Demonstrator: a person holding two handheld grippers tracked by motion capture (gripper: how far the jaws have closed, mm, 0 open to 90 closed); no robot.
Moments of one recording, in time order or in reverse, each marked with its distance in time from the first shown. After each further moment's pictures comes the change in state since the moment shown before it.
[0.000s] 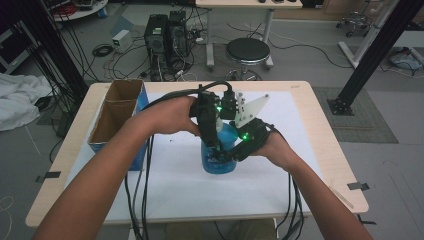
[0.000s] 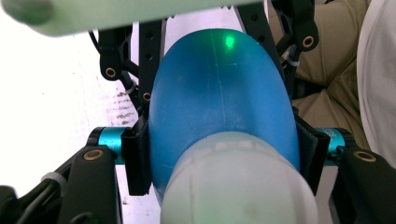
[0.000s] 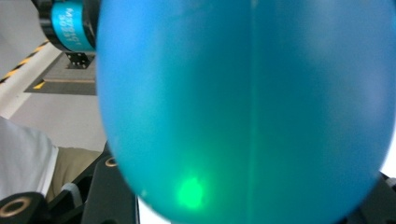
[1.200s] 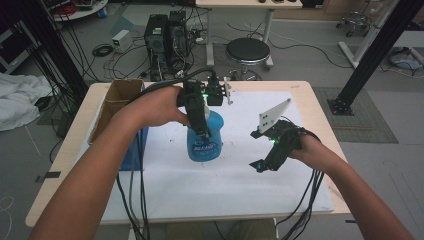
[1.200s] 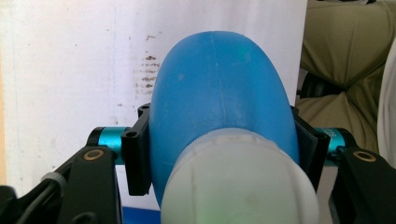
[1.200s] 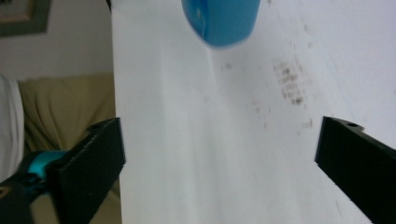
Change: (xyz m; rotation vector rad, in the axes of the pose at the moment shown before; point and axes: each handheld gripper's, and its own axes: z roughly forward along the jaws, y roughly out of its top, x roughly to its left) left arm 0.013 -0.023 -0.021 0.044 0.085 -0.166; right arm 0.016 -0.030 -0.057 0.343 -0.205 0.124
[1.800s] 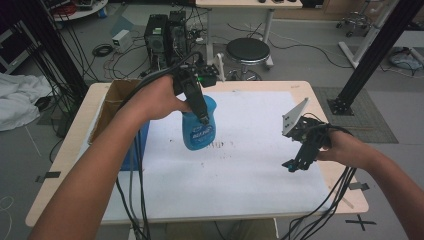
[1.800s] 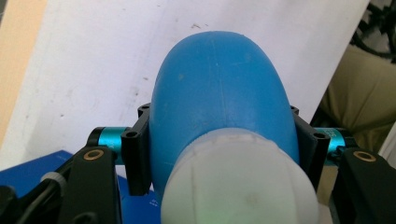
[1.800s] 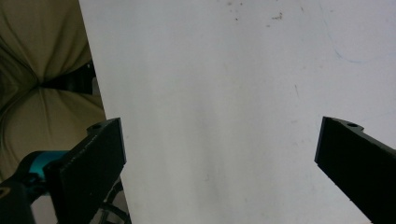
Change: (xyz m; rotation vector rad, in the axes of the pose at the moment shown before) left arm 0.022 -0.007 -0.020 -0.015 0.092 -0.329; right arm -0.005 -0.030 -0.047 0.295 -0.094 0.019
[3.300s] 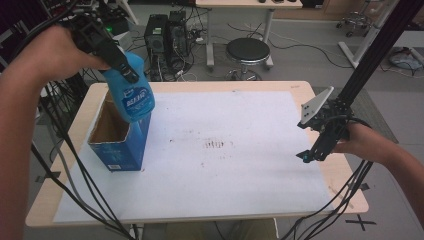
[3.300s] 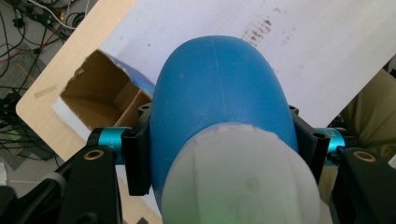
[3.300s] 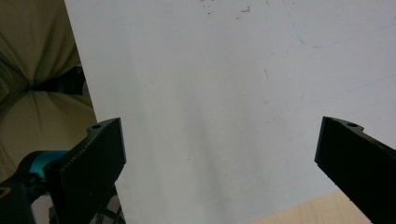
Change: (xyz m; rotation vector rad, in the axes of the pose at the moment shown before) left arm 0.067 -0.103 -0.118 -0.054 0.128 -0.276; right arm -0.016 -0.024 -0.031 -0.038 -0.040 0.042
